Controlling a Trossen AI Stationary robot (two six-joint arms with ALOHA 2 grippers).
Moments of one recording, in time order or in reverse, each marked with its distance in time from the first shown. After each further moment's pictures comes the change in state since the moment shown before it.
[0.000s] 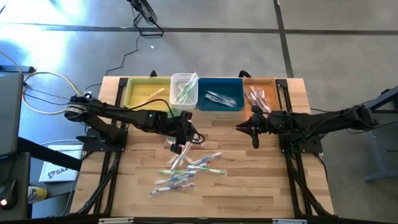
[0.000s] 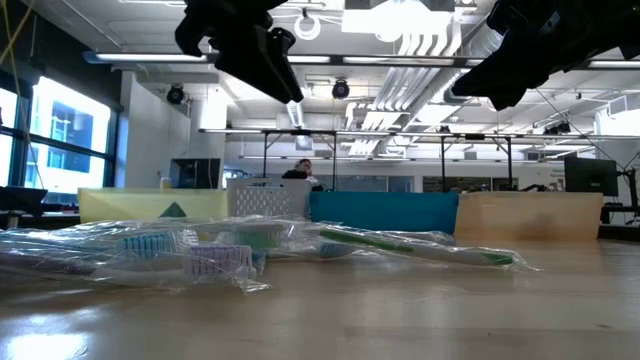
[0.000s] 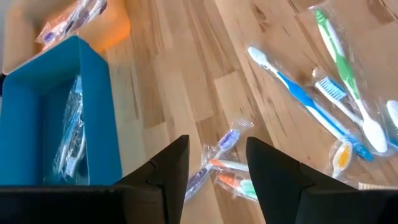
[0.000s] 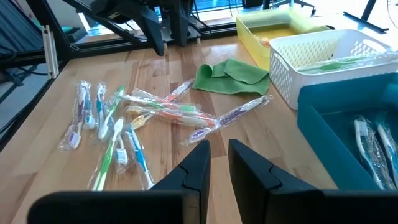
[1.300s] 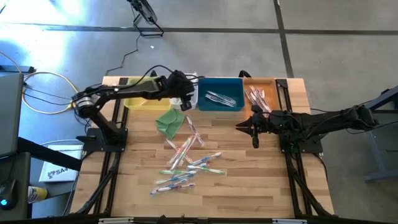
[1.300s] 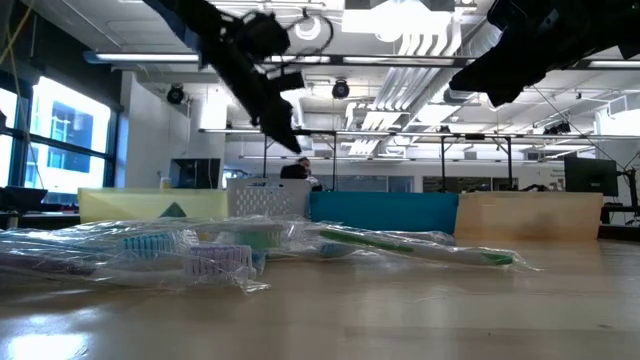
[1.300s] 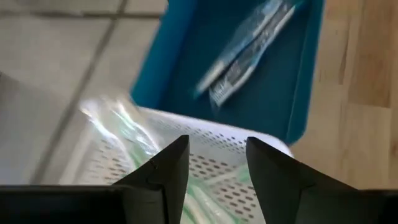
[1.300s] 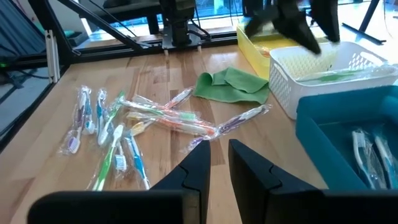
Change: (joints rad) left arm 0.558 0.116 0.001 0.208 0.045 -0.041; right arm 0.000 0.000 0.000 0.029 0.002 -0.024
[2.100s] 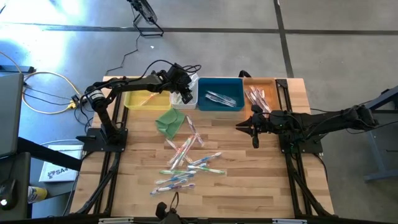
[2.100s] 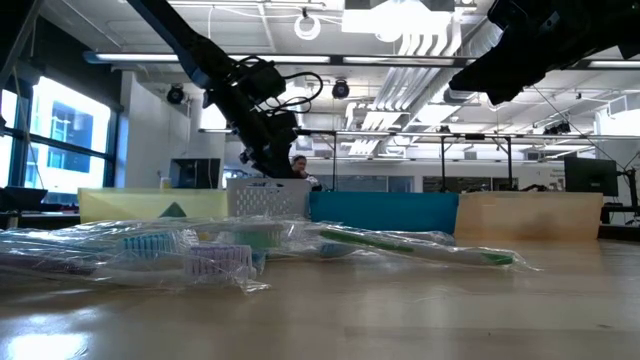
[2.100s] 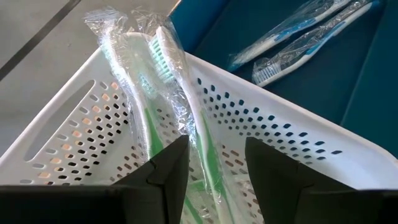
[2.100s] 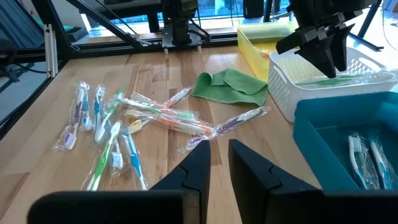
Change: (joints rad) left arm 0.168 0.151 0.000 0.077 0.164 -0.221; right arm 0.000 0.000 0.000 0.000 0.002 -0.038
